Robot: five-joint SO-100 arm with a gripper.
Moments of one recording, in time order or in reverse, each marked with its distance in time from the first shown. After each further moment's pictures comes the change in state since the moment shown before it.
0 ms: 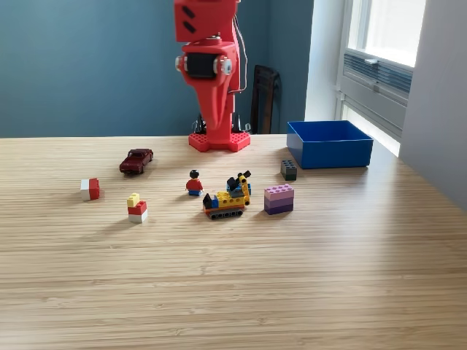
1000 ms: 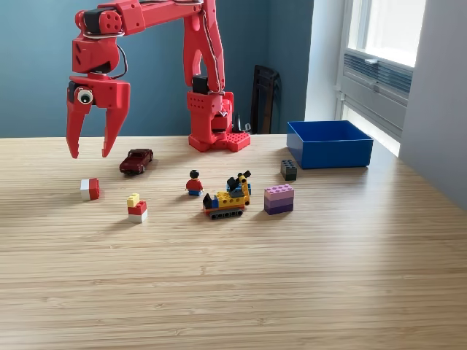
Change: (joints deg) arm 35.0 0.0 18.2 -30.8 -4.7
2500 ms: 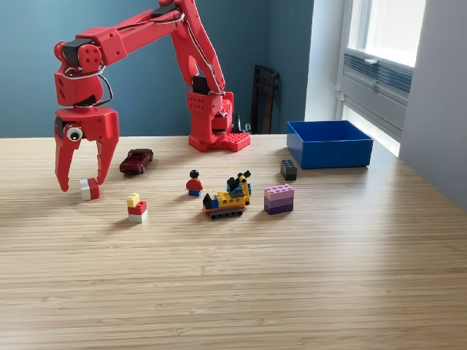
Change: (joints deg) arm -0.6 -21.2 -14.8 1.5 -3.4
